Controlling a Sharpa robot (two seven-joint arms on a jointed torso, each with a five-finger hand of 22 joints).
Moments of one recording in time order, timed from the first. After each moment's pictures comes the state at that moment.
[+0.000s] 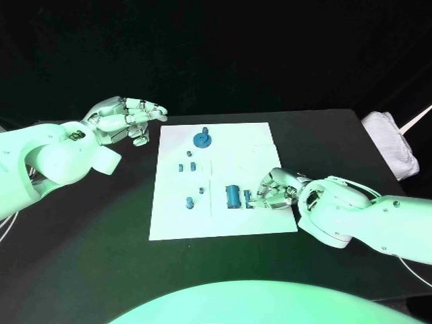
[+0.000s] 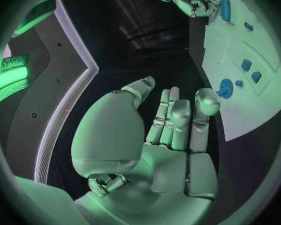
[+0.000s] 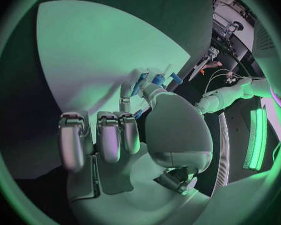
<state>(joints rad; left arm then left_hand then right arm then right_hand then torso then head) 1.27 -0.95 -0.07 1.45 -0.19 0.02 0.26 1.32 -0.19 0.45 0.09 0.15 0.87 0.18 0.24 0.42 0.88 0.12 0.46 0.22 1.25 0.05 1.36 0.88 0.14 1.22 0.15 1.13 1.16 1.10 -0.94 -0.21 1.77 -1.29 -0.43 -0.45 1.09 -0.18 0.36 0.17 0.05 1.08 0.03 0.48 0.52 1.46 -0.04 1.57 1.31 1.46 -0.09 1.56 1.31 0.02 1.47 0.02 1.54 1.31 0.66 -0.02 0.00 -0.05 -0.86</state>
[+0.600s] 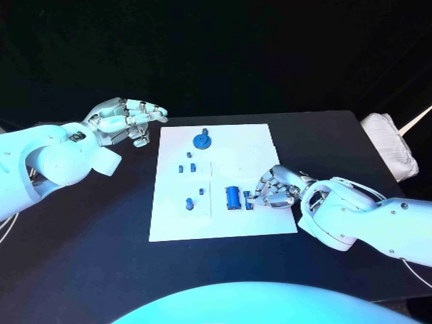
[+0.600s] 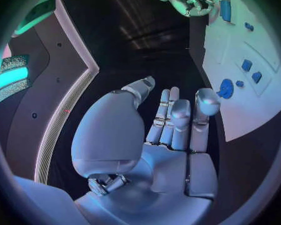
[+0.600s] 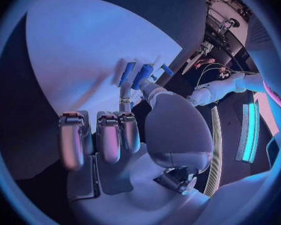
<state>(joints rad) 1.27 -0.95 -0.07 1.45 -0.19 0.02 0.26 1.32 -0.19 0.45 0.09 0.15 0.87 0.18 0.24 0.42 0.88 0.12 0.46 0.22 1.25 0.05 1.36 0.88 0.14 1.22 0.15 1.13 1.16 1.10 -0.97 -0.21 1.80 -1.26 -0.50 -0.37 1.10 -0.19 0.37 0.18 0.09 1.06 0.04 0.48 0.52 1.46 -0.04 1.54 1.31 1.46 -0.09 1.56 1.31 0.02 1.47 0.02 1.52 1.31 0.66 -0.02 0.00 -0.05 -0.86</state>
